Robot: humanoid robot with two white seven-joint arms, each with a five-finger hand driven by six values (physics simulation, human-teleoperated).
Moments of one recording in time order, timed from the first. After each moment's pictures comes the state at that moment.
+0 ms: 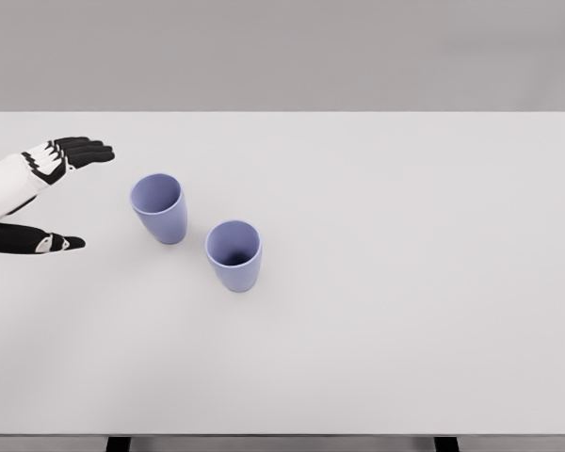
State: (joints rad) left arm 0.02 0.87 0.04 -1.80 -0.01 -0.61 -0.37; right arm 0.03 0.00 0.15 0.01 -0.09 -0.06 -0.08
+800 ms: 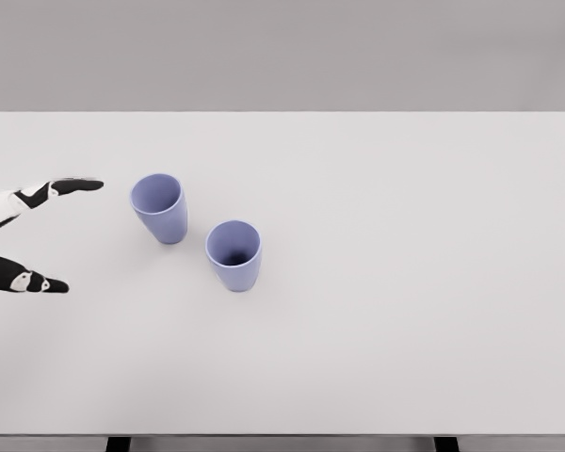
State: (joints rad) left arm 0.12 1.20 -0.15 -1.80 0.49 -0.61 -0.37; right arm 0.03 0.00 0.15 0.01 -0.09 -0.06 -0.08
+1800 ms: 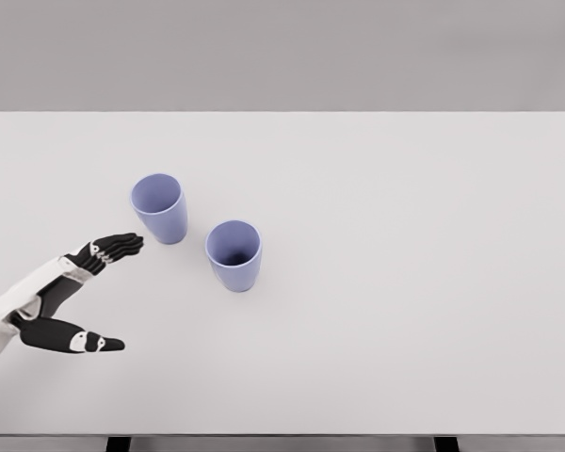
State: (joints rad) left arm 0.24 0.97 -0.30 -1.80 0.65 -0.61 -0.37; right arm 0.03 0.00 0.15 0.01 -0.09 -0.06 -0.08
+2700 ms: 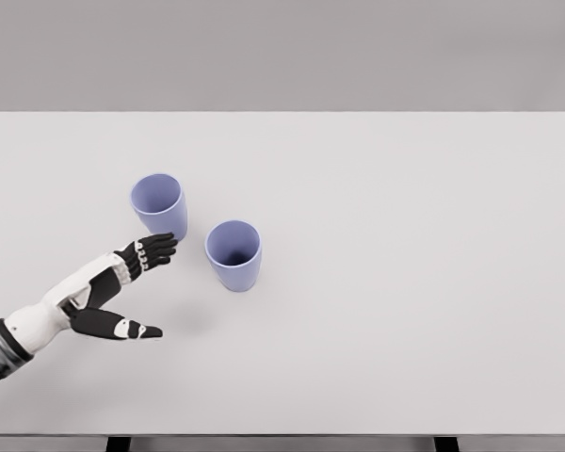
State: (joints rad) left arm 0.15 0.84 -0.33 -1.80 0.65 -0.24 -0.37; right arm 0.03 0.00 0.15 0.01 -0.09 -0.06 -0.08
